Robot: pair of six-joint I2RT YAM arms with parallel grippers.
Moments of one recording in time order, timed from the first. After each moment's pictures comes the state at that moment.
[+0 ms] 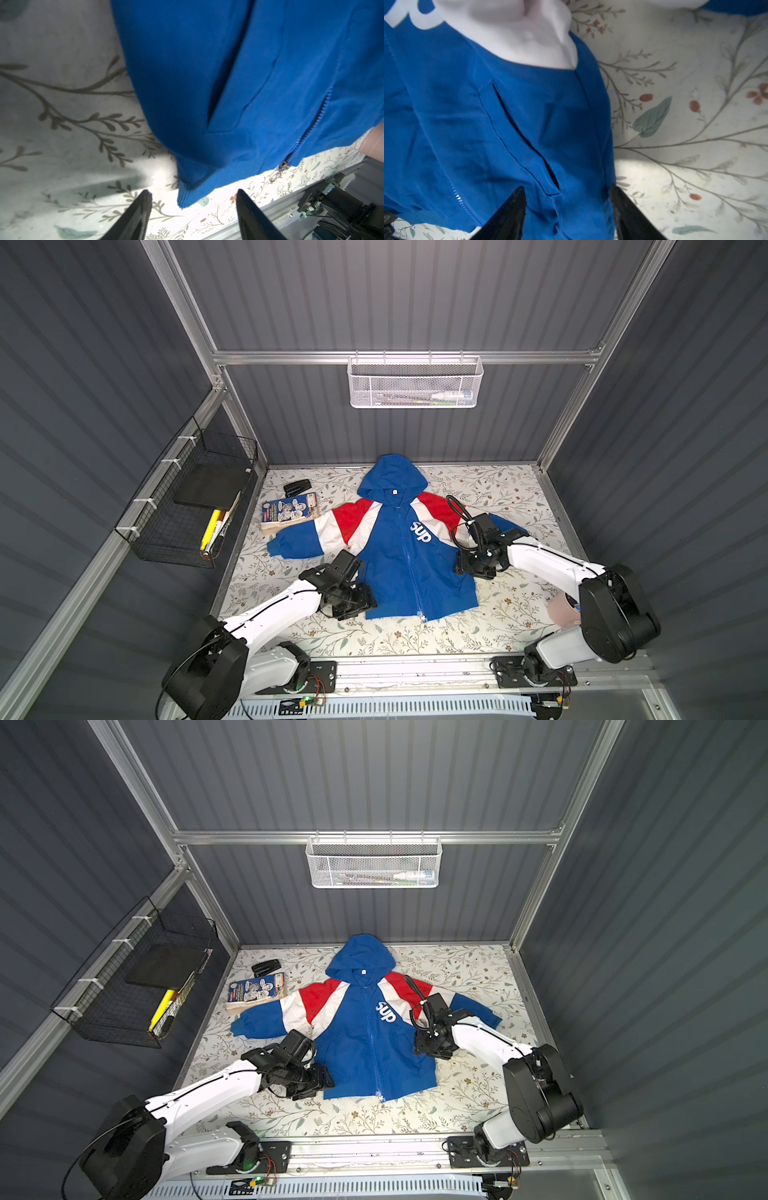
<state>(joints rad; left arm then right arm) -0.63 1.21 0.57 -0.61 0.32 -0.81 0.42 1.49 0.87 -0.66 -0.14 0.53</state>
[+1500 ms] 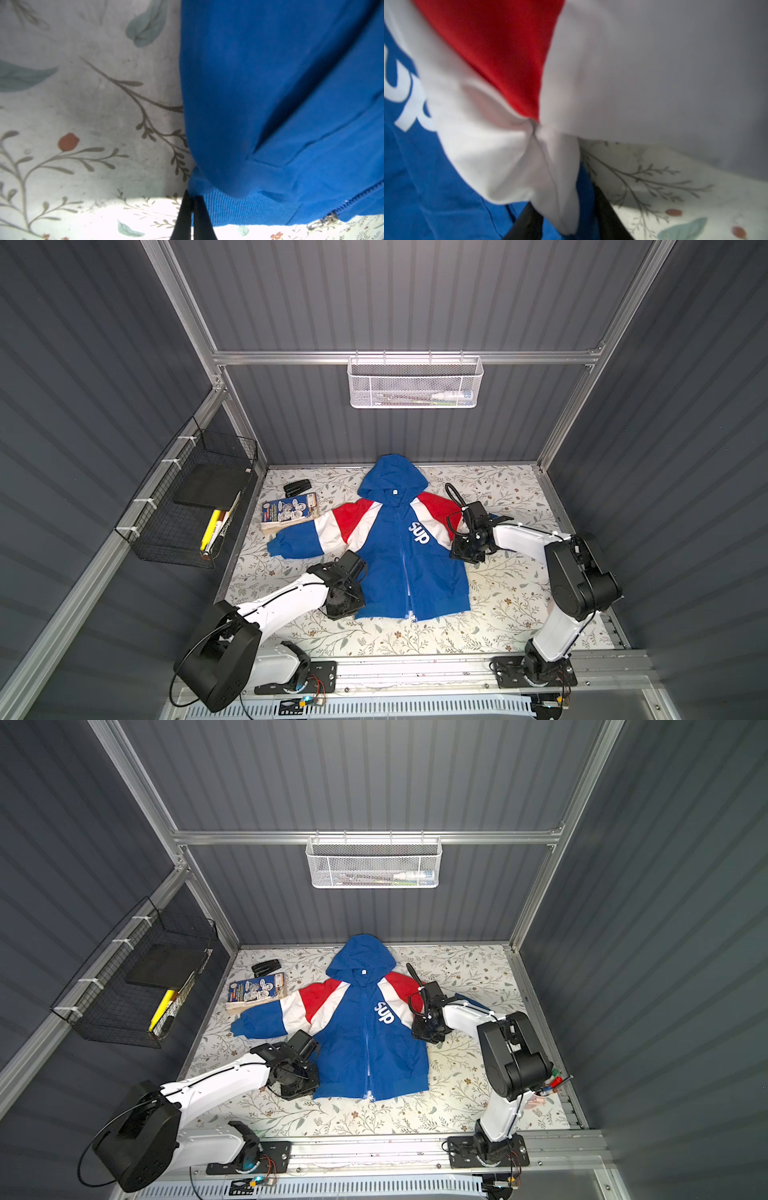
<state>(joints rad) -0.64 1.29 0.61 -0.72 0.12 -0.87 0.34 1.76 1.02 -0.53 -0.16 0.54</state>
